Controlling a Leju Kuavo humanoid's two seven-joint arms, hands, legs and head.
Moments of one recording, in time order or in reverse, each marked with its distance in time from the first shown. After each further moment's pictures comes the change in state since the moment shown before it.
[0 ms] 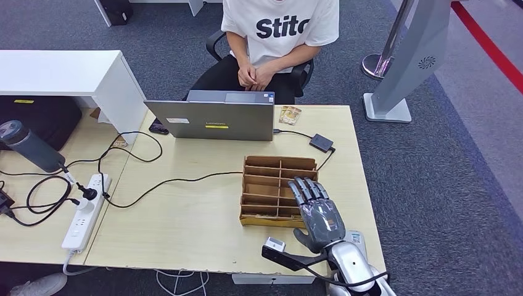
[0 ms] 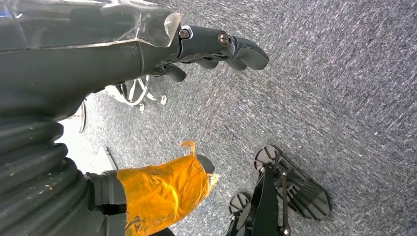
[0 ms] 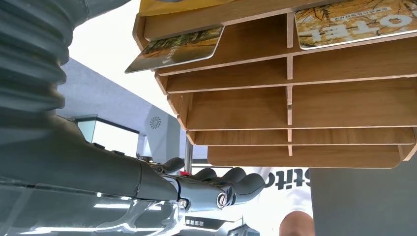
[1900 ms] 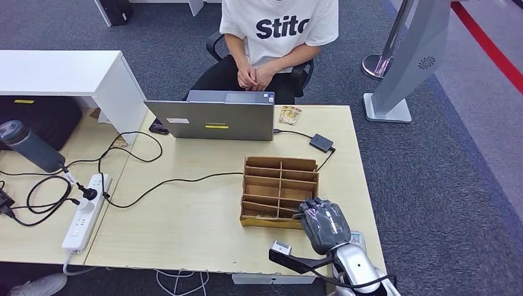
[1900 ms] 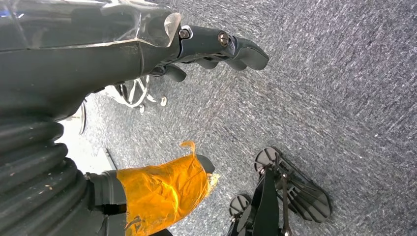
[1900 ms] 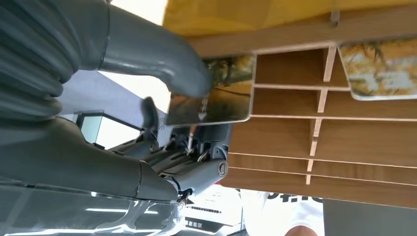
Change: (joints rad) left arm -0.001 -0.002 0.032 0.000 -0.037 -0.002 -0.003; right arm 0.009 -0.028 -0.021 0.028 0.018 0.018 -0.002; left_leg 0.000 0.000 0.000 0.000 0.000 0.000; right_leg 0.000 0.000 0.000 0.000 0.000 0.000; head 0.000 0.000
